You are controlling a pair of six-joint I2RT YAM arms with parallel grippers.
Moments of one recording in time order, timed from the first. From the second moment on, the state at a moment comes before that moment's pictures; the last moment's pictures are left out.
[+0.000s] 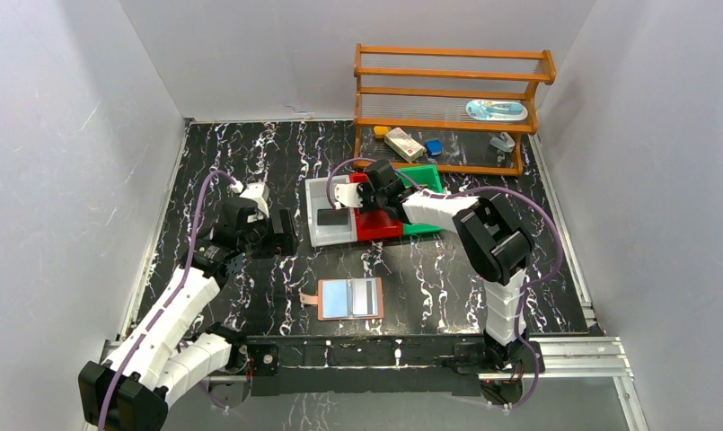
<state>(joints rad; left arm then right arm) -0.37 0.90 0.75 -0.63 0.00 -0.38 0.69 1.97 1.26 -0.01 0.03 -1.08</state>
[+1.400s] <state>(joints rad) -0.37 0.96 0.75 -0.62 0.06 -0.38 0.69 1.26 0.98 0.00 -0.12 -0.13</state>
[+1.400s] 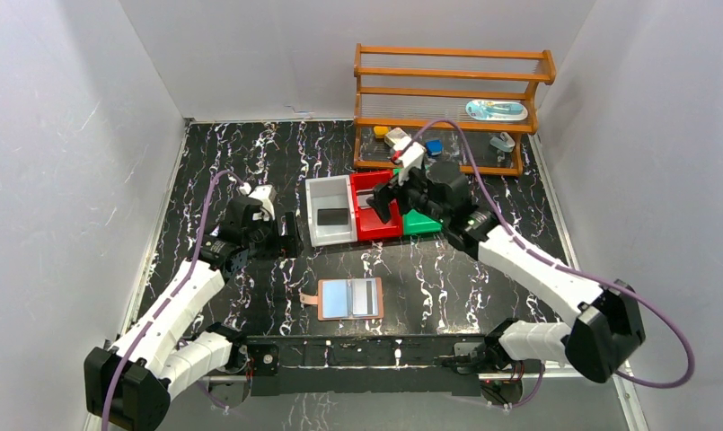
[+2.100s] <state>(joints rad) -0.37 0.97 0.72 -0.45 0.50 -0.51 0.73 1.19 0.56 -0.05 -0.27 1.05</state>
